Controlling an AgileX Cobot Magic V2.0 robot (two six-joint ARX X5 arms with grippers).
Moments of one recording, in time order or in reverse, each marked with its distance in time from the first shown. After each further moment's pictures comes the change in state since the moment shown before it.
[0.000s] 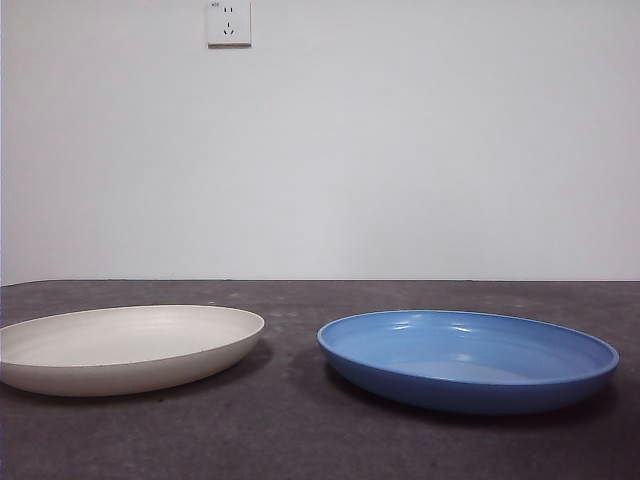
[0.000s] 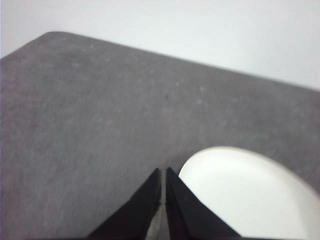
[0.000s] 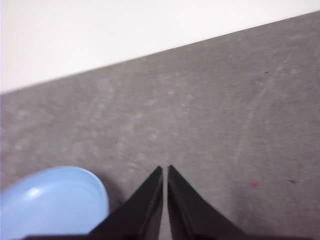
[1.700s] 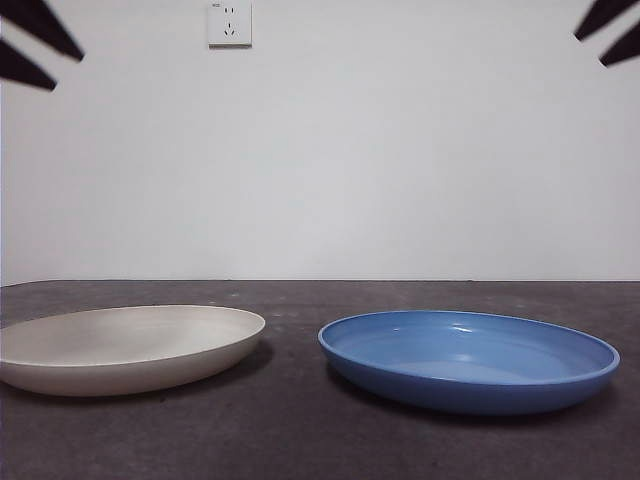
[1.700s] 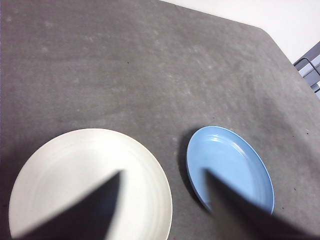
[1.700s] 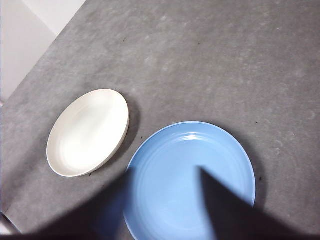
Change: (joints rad) left arm -0.077 0.784 0.684 -0.254 0.495 0.015; right arm 0.072 0.800 0.807 -0.465 -0.498 -0.185
